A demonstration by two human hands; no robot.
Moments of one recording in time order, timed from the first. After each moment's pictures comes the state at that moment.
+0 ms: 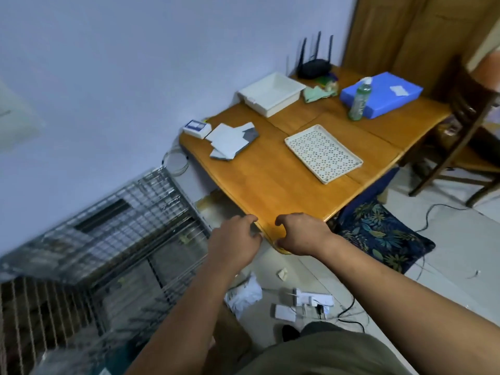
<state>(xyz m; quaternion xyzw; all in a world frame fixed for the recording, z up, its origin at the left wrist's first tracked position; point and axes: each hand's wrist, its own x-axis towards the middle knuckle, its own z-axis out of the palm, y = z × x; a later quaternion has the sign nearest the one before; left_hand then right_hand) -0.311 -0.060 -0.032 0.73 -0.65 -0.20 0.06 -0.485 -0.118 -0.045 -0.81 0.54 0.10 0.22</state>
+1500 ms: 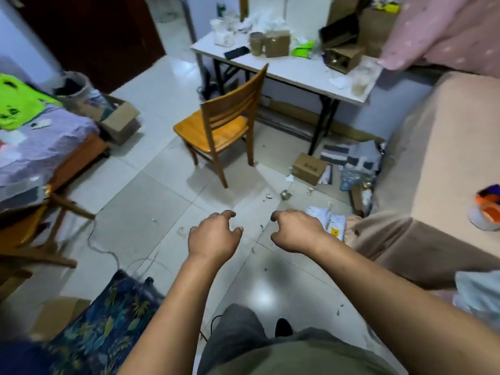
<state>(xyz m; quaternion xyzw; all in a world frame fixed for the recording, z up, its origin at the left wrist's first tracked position) -0.947 0.169 -0.060 -0.02 -0.97 -0.15 -0.17 -0.933 0.369 -0.063 0.03 0.95 -0.14 0.26</state>
